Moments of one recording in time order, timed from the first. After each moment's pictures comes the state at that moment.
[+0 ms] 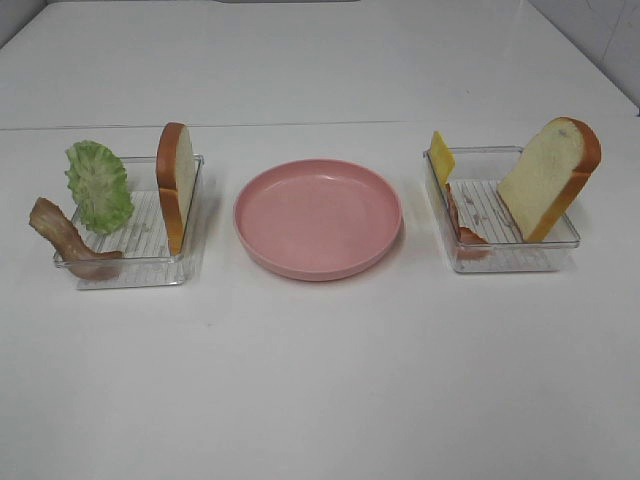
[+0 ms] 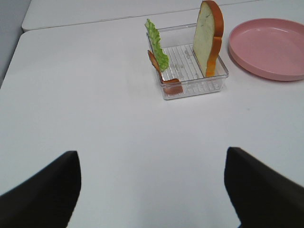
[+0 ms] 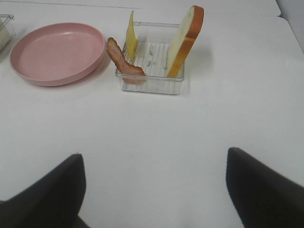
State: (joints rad) left arm -0.03 0.00 -0.50 -0.07 1.05 0.07; right arm 0.01 -0.01 -0.51 0.15 1.07 -0.14
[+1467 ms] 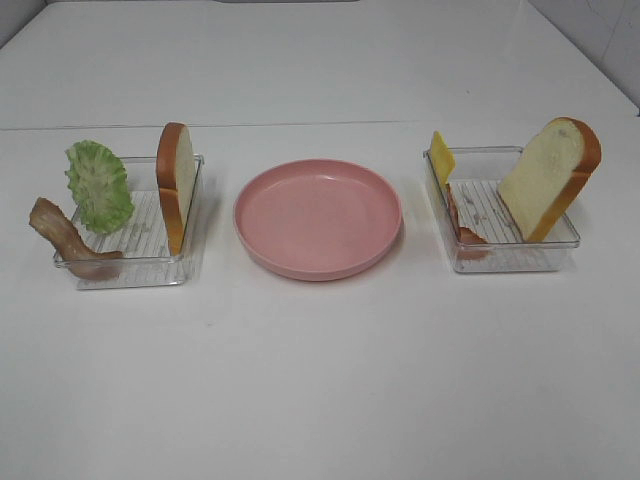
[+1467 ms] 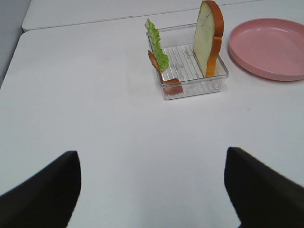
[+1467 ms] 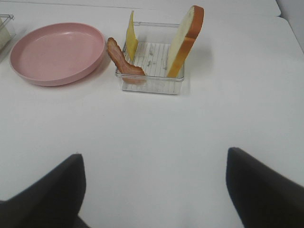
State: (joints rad) left arm -0.03 0.00 -0.50 -0.07 1.05 0.07; right arm 0.01 -0.01 -0.51 0.15 1.07 -0.14
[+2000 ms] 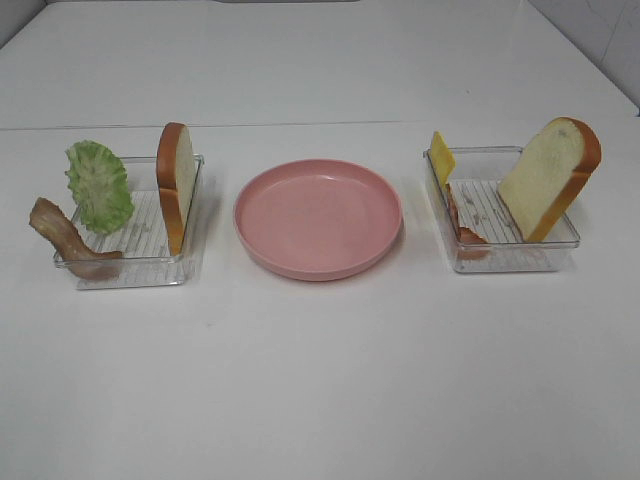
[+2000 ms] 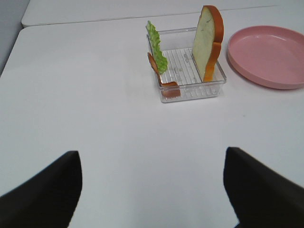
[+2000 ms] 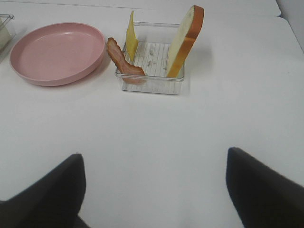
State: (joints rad) left arm -0.03 0.02 -0.52 -0.07 1.04 0.02; right arm 0.01 -0.01 -0.51 0.15 1.07 -0.14
